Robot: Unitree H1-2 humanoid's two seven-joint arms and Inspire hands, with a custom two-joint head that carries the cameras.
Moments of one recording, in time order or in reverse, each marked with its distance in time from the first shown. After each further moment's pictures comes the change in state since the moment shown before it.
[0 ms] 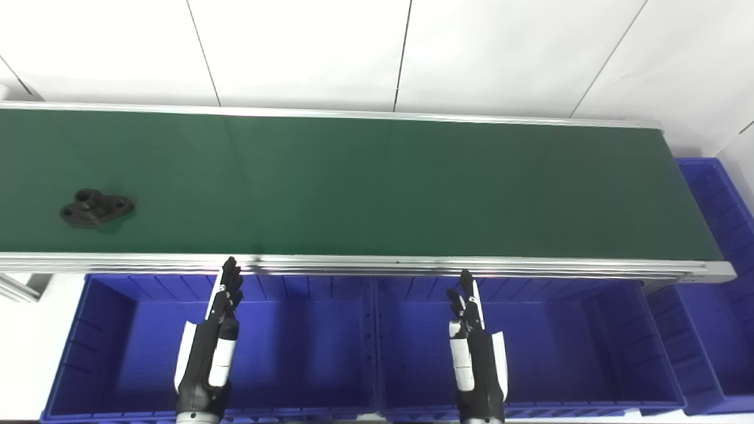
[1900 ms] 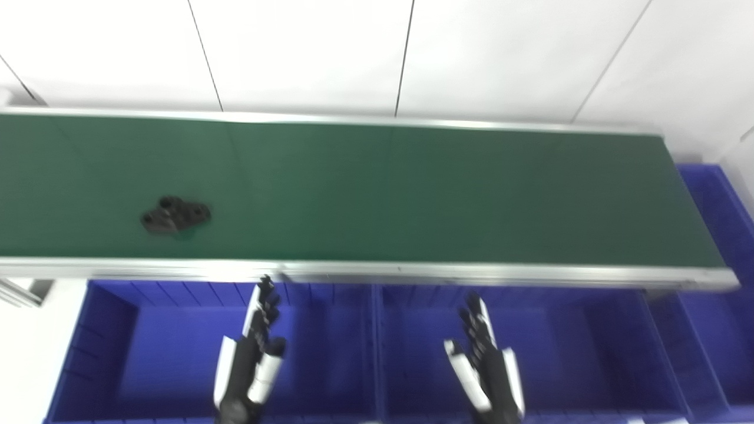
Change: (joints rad) left arm -0.011 -0.081 -0.066 0.147 0.123 -0.090 0.082; right arm -0.020 -0.092 -0.051 0.095 0.127 -0.032 0.091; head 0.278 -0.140
